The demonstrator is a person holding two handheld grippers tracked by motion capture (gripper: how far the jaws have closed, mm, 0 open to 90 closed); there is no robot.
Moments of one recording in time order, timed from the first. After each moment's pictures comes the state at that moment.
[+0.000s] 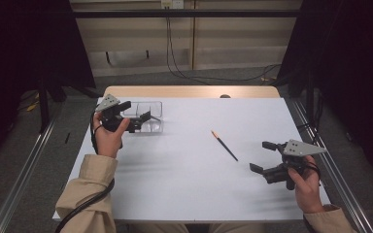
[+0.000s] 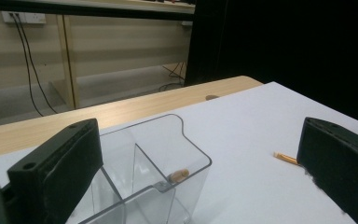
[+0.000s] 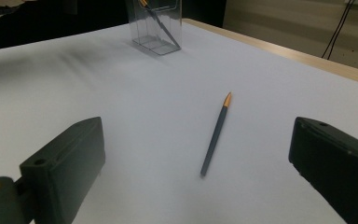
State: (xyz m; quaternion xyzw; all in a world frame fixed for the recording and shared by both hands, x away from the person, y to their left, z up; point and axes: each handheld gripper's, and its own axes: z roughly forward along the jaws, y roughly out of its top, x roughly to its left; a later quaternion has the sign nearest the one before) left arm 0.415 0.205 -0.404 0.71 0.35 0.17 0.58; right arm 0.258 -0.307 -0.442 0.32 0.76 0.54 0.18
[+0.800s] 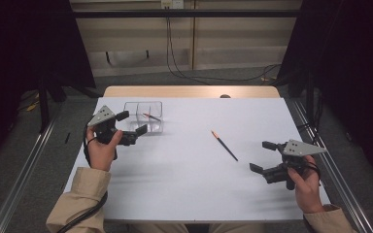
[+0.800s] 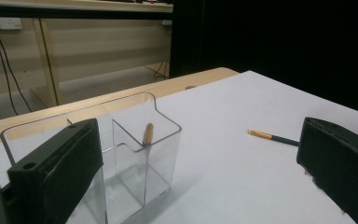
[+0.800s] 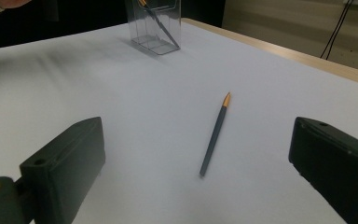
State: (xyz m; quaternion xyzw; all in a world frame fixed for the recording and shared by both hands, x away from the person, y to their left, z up) left arm 0.381 0.217 -0.412 0.73 0.31 0.16 0.59; right arm 0.258 -0.306 -0.442 0.32 0.76 0.54 0.19
